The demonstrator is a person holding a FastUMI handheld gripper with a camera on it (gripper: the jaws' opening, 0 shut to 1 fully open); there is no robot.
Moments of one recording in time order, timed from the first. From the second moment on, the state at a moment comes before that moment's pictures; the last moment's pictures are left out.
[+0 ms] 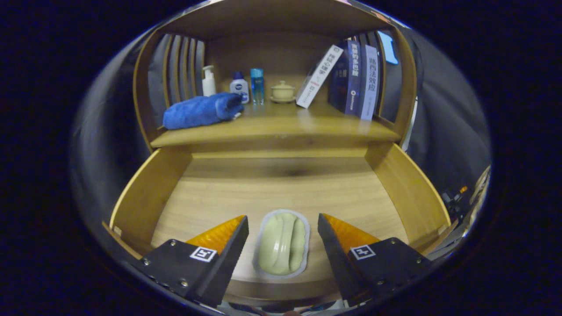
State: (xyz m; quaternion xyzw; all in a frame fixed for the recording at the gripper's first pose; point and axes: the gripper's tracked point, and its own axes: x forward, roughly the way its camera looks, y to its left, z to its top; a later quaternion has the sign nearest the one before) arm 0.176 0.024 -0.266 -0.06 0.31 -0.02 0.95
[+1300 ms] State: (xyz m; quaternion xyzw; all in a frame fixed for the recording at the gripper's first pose) arm 0.190 0.053 -0.156 0.01 0.15 0.06 0.99
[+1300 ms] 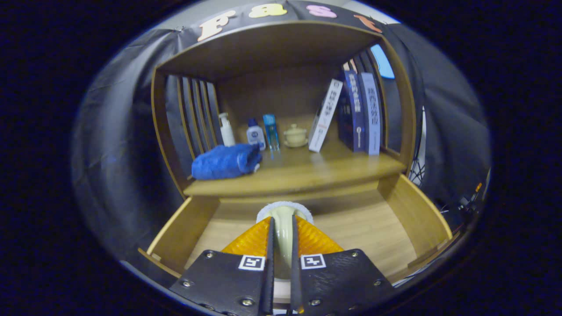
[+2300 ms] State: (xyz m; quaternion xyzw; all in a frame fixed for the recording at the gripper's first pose) arm 0.358 0.073 -0.141 0.02 0.10 0.03 0.99
